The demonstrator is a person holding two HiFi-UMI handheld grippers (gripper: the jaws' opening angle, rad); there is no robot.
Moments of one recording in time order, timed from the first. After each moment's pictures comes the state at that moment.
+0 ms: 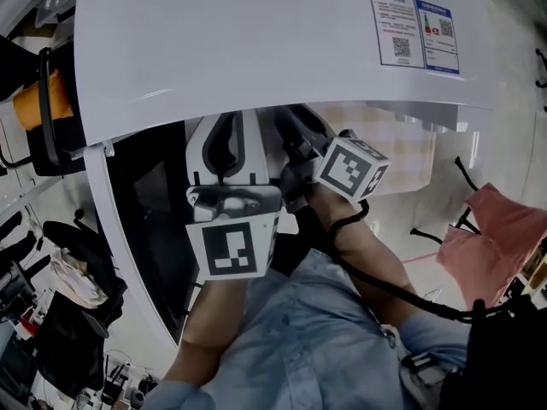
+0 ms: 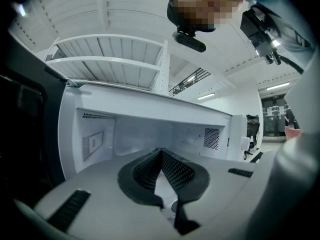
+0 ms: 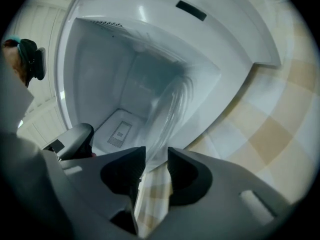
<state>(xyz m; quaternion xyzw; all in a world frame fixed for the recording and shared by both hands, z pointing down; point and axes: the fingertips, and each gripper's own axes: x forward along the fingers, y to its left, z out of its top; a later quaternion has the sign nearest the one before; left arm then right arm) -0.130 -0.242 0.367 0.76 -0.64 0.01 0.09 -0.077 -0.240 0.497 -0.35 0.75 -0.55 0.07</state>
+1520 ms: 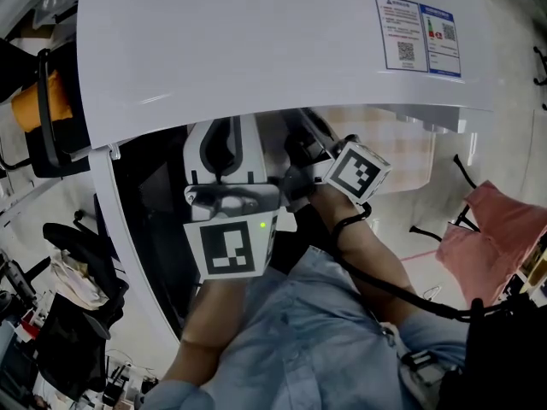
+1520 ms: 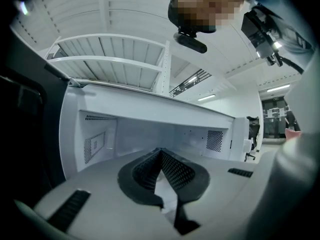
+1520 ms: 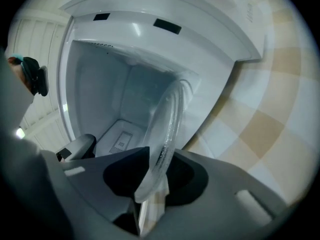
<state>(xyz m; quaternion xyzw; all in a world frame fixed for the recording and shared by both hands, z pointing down) -0.138 -0.246 0.364 0.77 -0.64 0.01 0.09 -0.065 -0.242 0.497 -0.36 0.73 -0.56 0.14</state>
